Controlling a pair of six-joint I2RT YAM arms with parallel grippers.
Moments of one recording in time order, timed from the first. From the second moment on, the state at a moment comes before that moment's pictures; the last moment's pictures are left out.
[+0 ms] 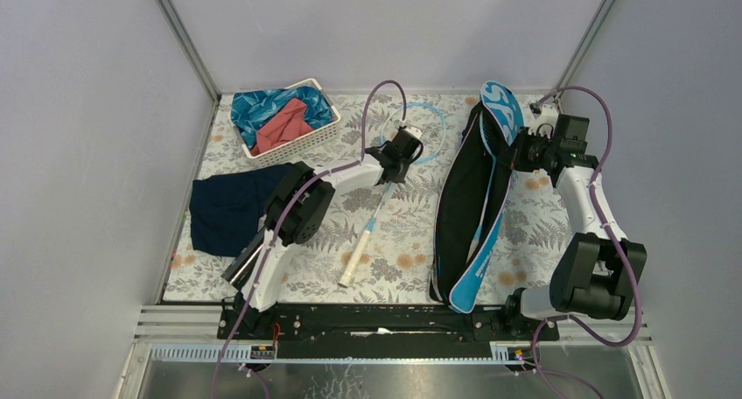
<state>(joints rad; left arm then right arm) -0.70 2.26 1.67 -0.32 -0.27 -0.21 -0.21 1.40 1.07 -0.41 -0.56 0.03</state>
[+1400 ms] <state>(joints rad) -0.92 1.92 1.32 -0.20 -0.36 -0.03 -0.08 1.61 1.16 -0.37 -0.44 0.16</state>
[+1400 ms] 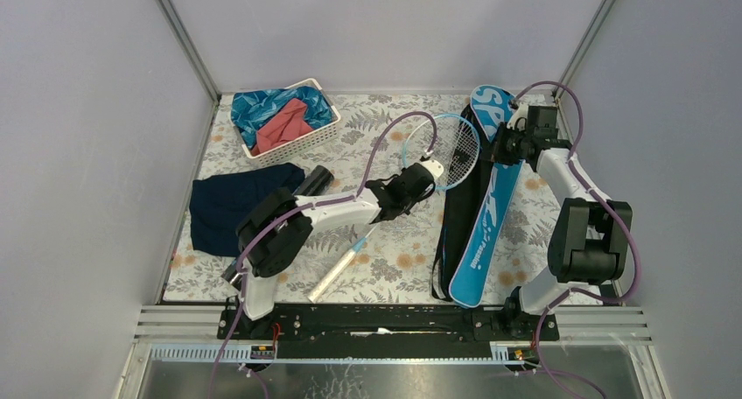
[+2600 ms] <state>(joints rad) -1.01 2.34 1.95 -0.28 -0.33 -0.18 -0.07 1.64 1.14 -0.34 -0.65 0.19</state>
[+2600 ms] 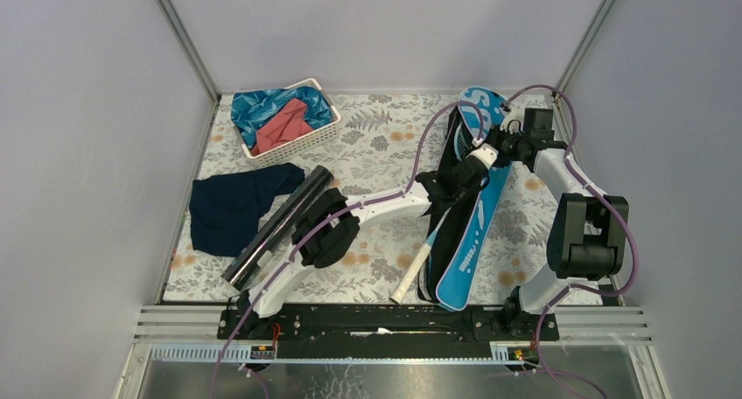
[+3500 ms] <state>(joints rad) -0.88 2.13 1.59 -0.19 0.24 -0.13 -0.11 1.65 1.15 -0.36 -0.71 0.15</state>
